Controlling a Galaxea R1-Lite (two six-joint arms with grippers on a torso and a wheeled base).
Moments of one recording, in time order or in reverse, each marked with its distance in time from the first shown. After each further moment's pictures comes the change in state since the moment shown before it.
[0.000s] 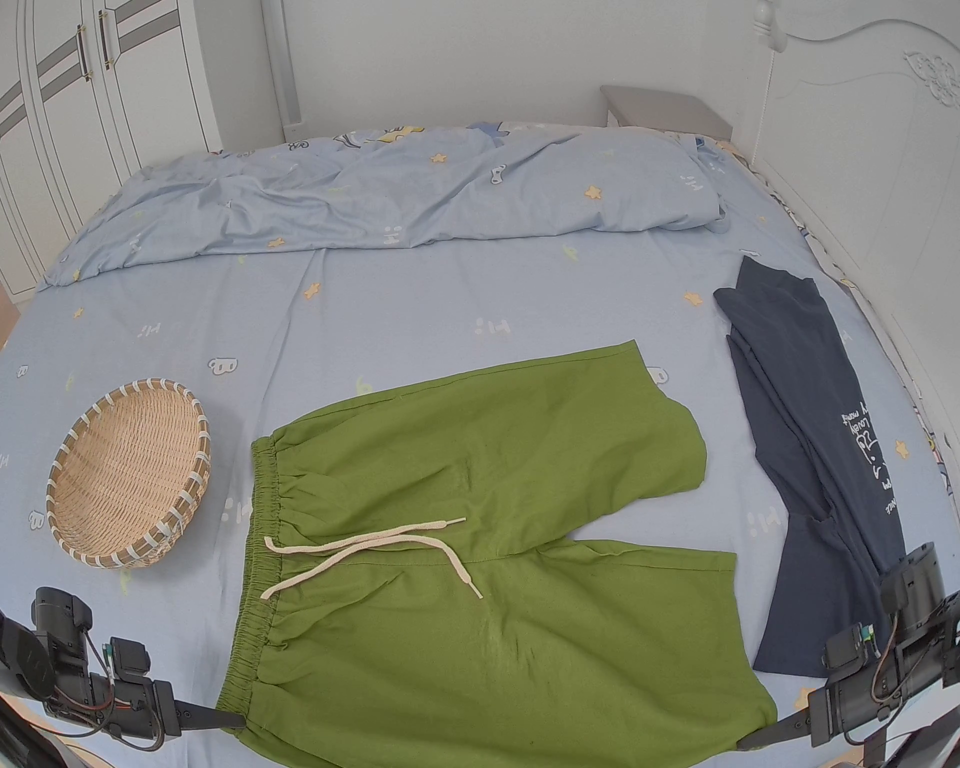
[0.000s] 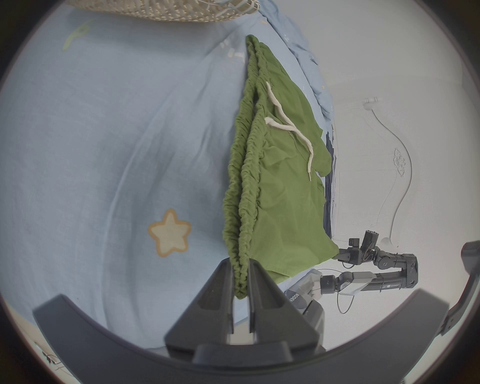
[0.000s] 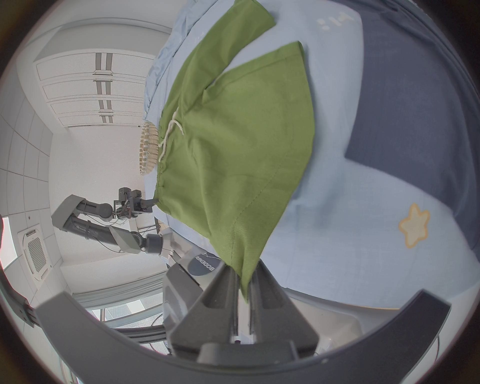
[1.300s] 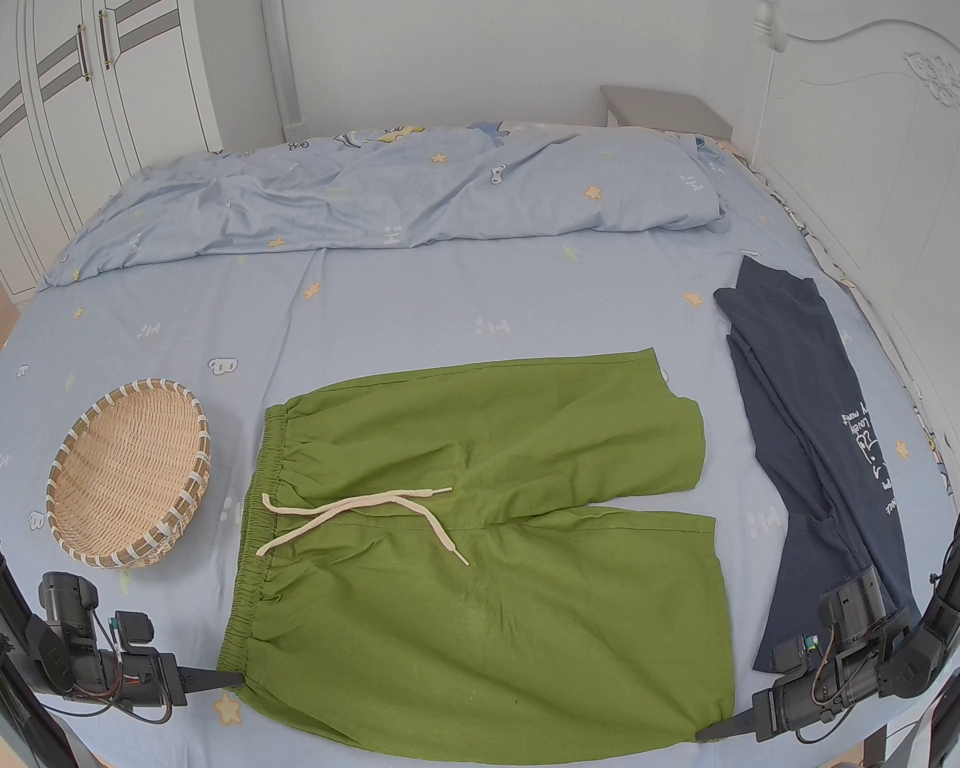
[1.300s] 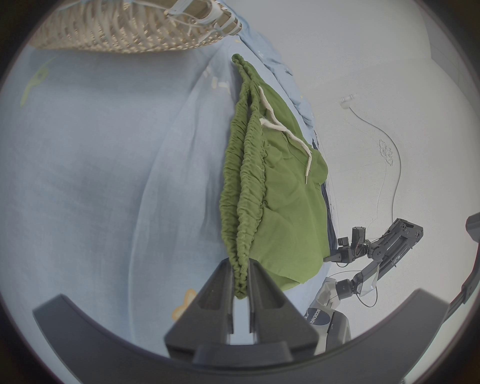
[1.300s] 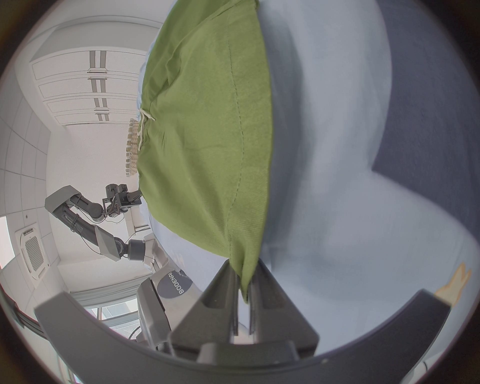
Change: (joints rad) left arm 0.013 0.253 0.023 -0.462 -0.070 0.019; right arm -0.014 0.518 0.144 -0.626 0.011 -0.036
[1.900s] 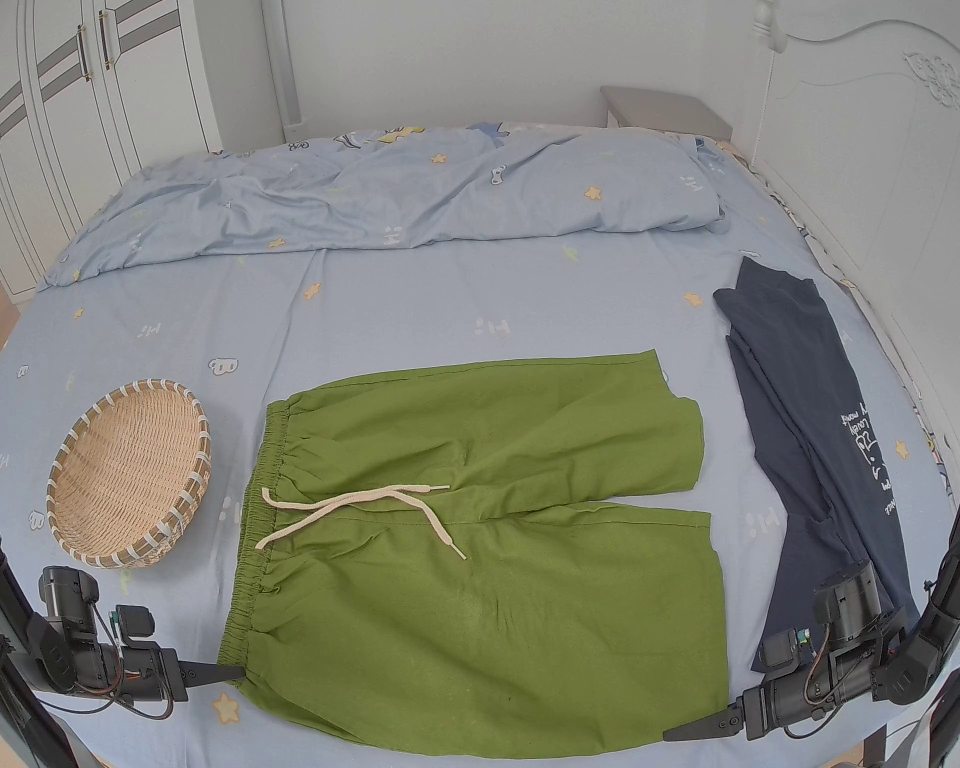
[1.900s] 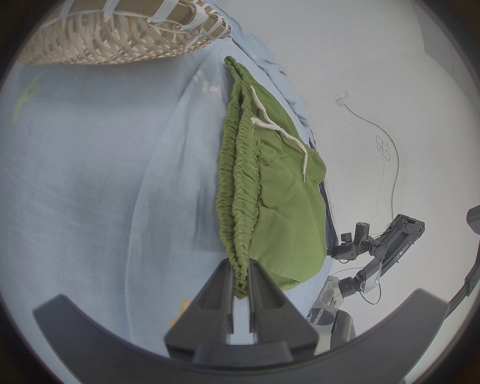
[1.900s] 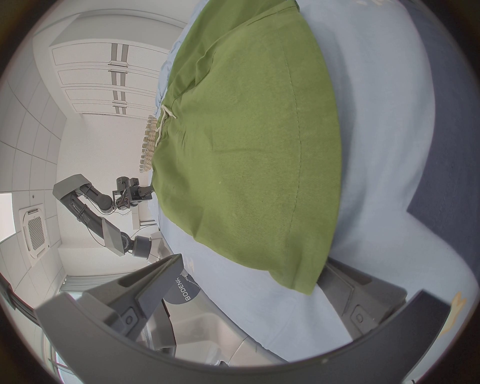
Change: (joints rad) left arm -0.018 -0.005 -0.011 -0.023 -0.001 0.000; right arm 0.067 0.011 0.000 -0.117 0.009 0.021
